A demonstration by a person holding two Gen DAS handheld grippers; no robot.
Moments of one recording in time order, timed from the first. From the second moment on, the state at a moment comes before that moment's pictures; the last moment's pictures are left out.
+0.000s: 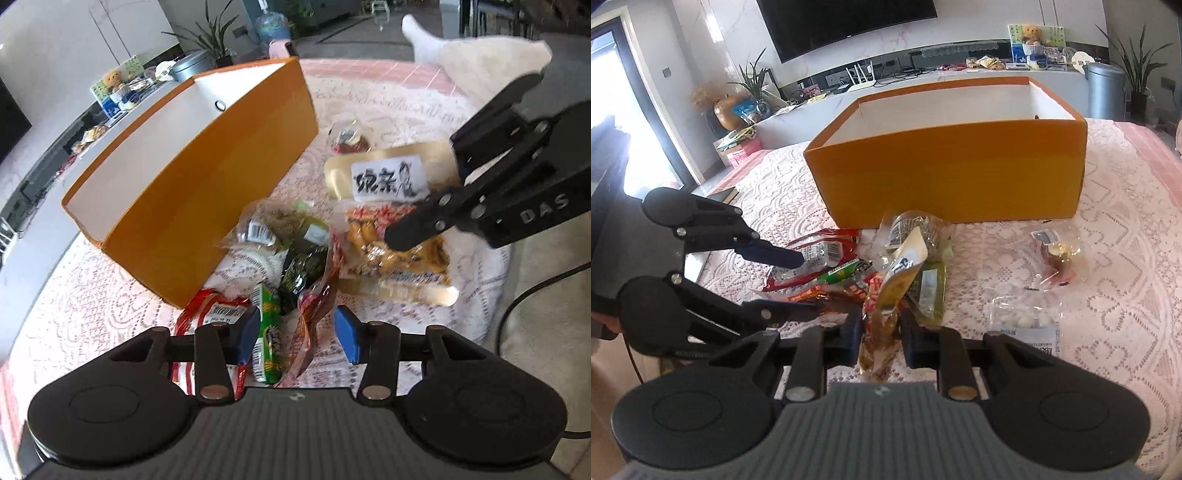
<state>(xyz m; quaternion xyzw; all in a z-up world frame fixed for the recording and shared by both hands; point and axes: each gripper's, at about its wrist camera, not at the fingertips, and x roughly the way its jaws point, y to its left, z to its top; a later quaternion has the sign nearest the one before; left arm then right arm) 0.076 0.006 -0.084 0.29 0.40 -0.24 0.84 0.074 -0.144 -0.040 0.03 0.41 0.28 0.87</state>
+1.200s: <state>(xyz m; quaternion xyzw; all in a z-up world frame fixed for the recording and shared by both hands) 0.046 0.030 -0.053 -0.03 0.47 -0.06 0.88 0.061 -0.161 -0.017 0.01 0.38 0.26 0.89</state>
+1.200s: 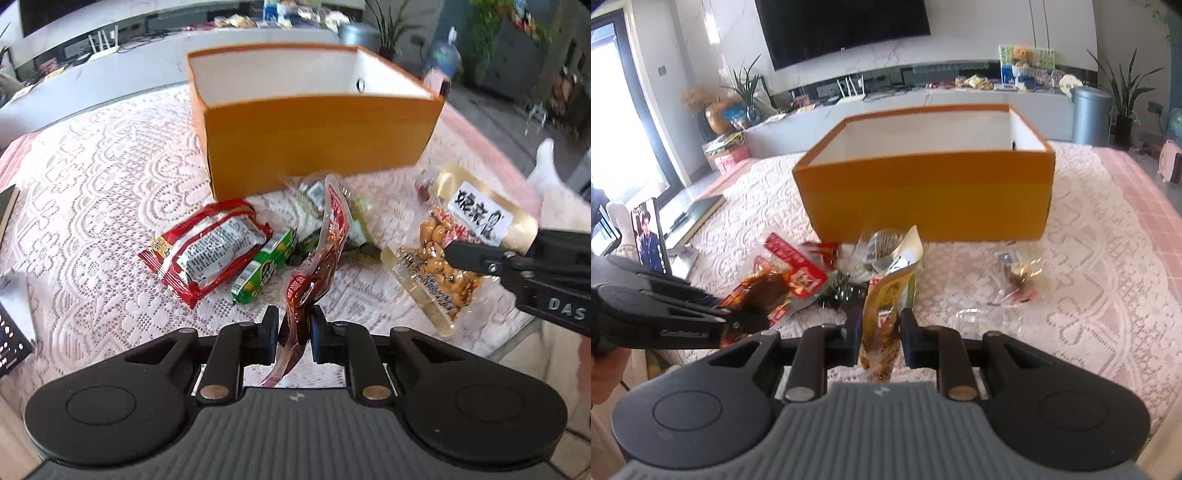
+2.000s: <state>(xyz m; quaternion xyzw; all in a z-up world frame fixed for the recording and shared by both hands) 0.104 0.028 0.041 -0.13 0.36 -0.07 0.92 0.089 -0.173 0.060 -0.01 0.24 0.24 0.94</state>
